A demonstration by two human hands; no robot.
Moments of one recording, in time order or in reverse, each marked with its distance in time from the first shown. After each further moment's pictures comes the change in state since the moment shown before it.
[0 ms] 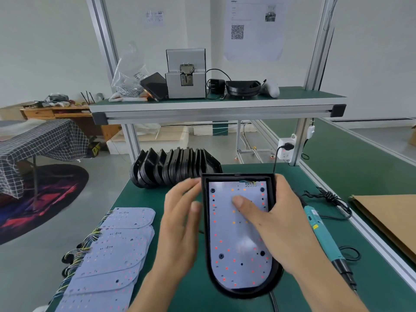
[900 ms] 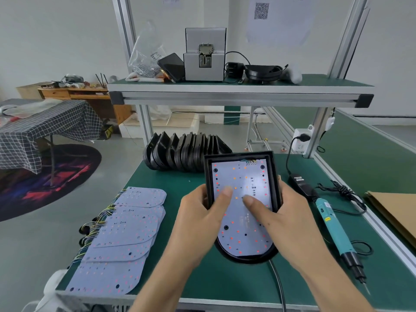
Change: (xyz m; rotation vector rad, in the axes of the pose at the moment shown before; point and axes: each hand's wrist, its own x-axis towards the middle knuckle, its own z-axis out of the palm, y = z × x) left_hand -0.010 0.008 -0.002 -0.044 -0.076 -0.397; right_hand -0.005 0.033 0.010 0.031 -0.110 -0.019
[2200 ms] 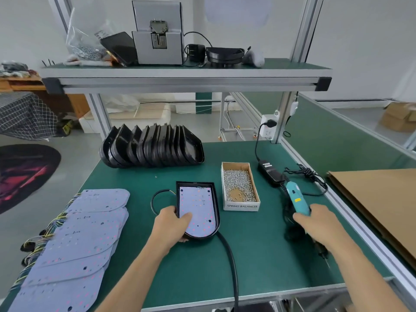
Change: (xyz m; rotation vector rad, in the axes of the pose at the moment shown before) left_hand 0.066 -0.134 0.013 0.419 -0.033 -0.462; right_hand 0.020 0.156 -0.151 -0.789 0.130 0.749
